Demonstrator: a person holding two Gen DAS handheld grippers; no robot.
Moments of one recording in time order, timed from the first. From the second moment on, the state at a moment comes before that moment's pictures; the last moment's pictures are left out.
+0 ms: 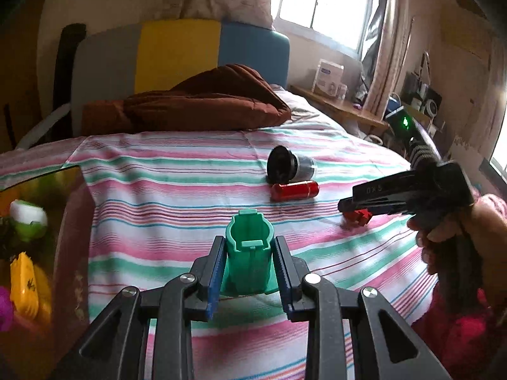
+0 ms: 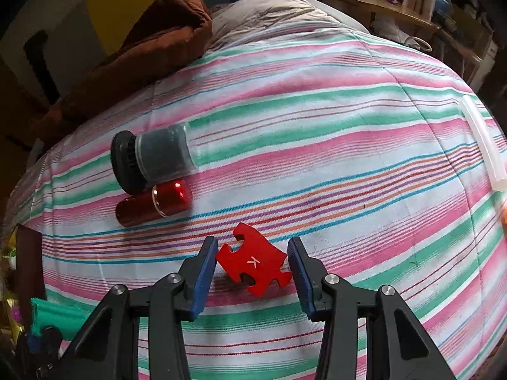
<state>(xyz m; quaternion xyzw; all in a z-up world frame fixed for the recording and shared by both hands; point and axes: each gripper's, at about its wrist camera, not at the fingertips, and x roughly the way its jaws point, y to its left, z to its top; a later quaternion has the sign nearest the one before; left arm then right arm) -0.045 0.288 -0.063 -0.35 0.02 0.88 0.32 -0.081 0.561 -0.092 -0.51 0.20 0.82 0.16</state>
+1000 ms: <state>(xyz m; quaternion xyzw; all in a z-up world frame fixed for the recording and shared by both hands) -0.100 0.131 -0.035 -0.40 -0.08 0.89 0.20 -0.087 0.489 -0.063 -0.43 0.14 0.89 0.01</state>
